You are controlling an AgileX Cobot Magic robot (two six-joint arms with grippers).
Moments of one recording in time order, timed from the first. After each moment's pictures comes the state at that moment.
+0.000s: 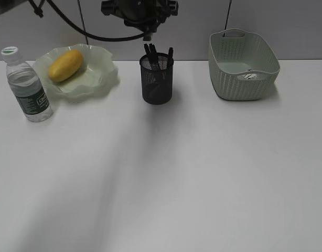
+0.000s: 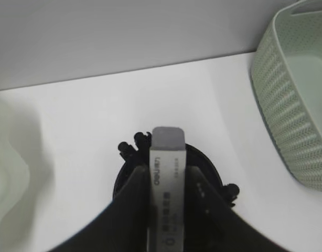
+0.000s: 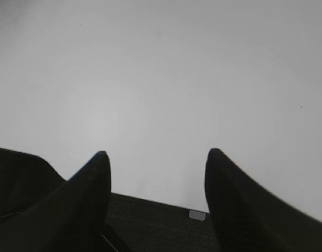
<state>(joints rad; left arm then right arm) -0.58 2.34 -2.31 0.18 0.88 -0.43 0.26 0.28 -0.51 -0.04 1.04 0.01</state>
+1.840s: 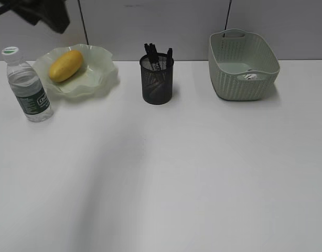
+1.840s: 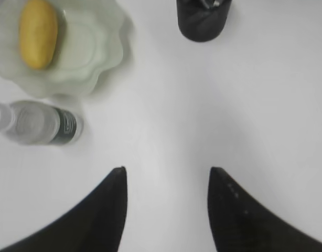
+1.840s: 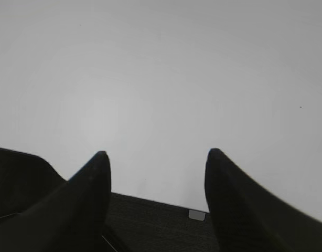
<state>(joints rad) -0.58 1.48 -1.54 0.16 1.18 -0.14 0.26 0.28 -0.51 -0.04 1.04 0.01</state>
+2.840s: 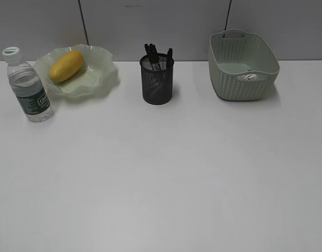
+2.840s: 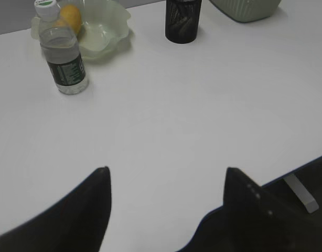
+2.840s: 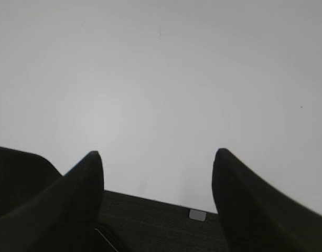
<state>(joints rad) -0.58 0.03 -0.58 0.10 1.12 -0.14 0.26 0.28 -0.51 -0.04 1.04 0.01</state>
